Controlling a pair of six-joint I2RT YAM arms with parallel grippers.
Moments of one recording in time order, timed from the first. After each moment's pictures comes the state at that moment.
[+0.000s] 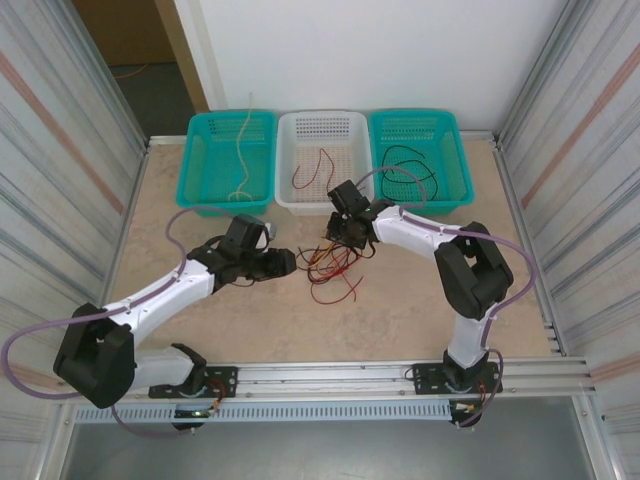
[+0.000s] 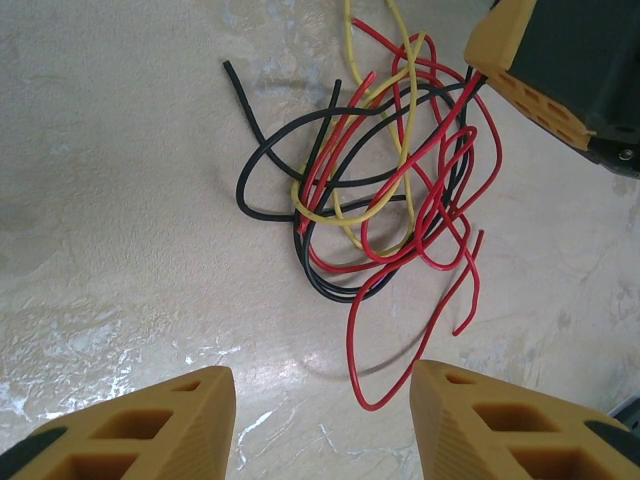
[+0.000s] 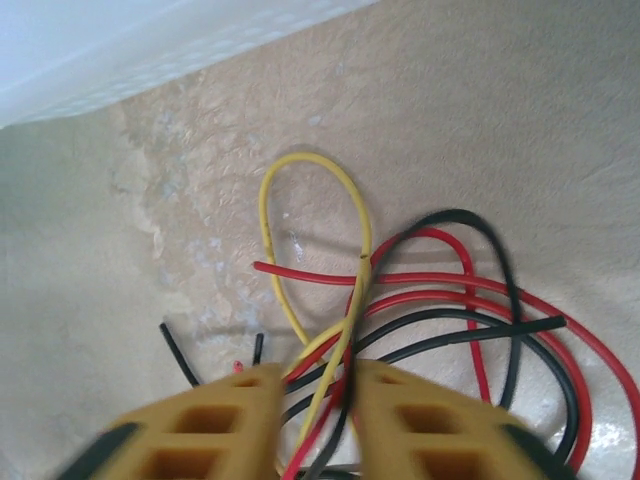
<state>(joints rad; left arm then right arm) -0.57 1.25 0.75 -0.41 0.27 -0.68 0.66 1.84 1.27 -0.48 0.01 0.91</state>
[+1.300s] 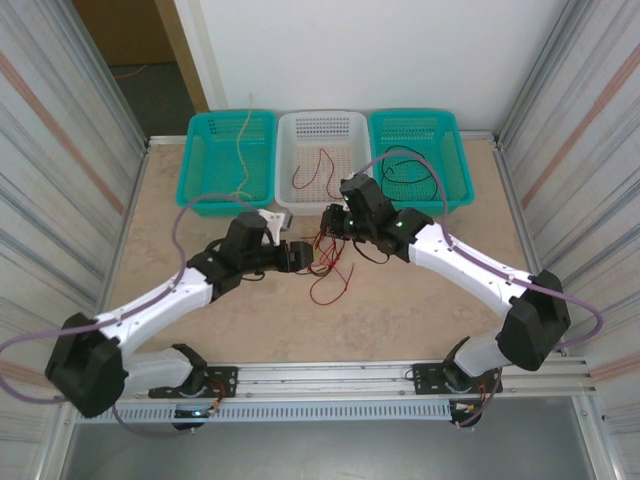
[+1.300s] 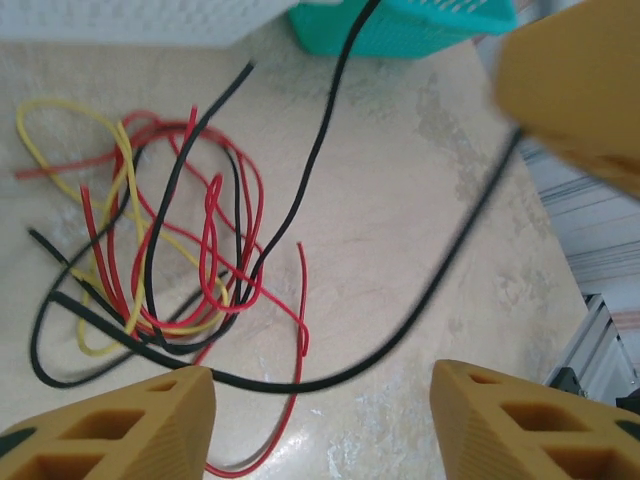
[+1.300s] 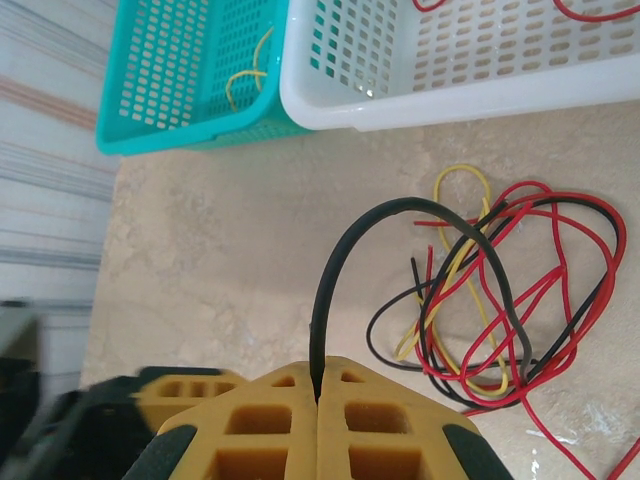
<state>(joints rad) -0.66 1.15 0.74 -0.17 0.29 -0.56 0.77 1.44 1.22 -0.45 -0.03 0.83</state>
